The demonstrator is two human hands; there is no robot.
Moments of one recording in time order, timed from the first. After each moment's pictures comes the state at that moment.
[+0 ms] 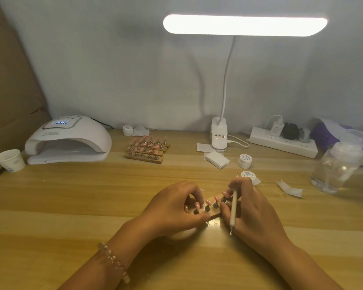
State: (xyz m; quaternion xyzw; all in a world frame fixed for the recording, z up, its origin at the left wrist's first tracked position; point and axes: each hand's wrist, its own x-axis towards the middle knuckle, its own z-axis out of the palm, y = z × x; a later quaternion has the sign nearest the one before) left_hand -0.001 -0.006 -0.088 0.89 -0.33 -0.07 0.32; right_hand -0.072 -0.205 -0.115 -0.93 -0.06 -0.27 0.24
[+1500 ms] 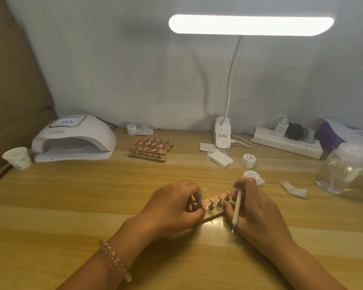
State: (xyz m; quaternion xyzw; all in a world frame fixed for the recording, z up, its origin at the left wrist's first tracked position) left_hand -0.004 0.002 -0.086 0.90 -0.36 0.00 0.24; right_hand -0.073 -0.206 -0.116 -0.94 -0.04 -0.26 0.23
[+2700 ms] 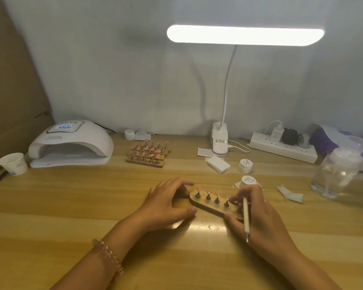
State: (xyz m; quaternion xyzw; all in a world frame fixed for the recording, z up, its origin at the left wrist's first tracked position) left_hand 0.018 0.012 -0.092 0.90 -0.28 -0.09 0.33; right_hand -0.087 -0.209 -0.104 -0.93 0.00 -0.17 0.31
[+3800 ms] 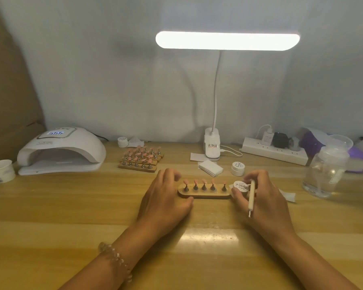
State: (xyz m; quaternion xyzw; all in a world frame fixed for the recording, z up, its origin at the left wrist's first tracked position) left_hand 0.009 -0.020 -0.104 0.92 -0.23 0.13 0.30; right_hand -0.062 -0.236 -0.108 -0.91 0.06 -0.31 0.27
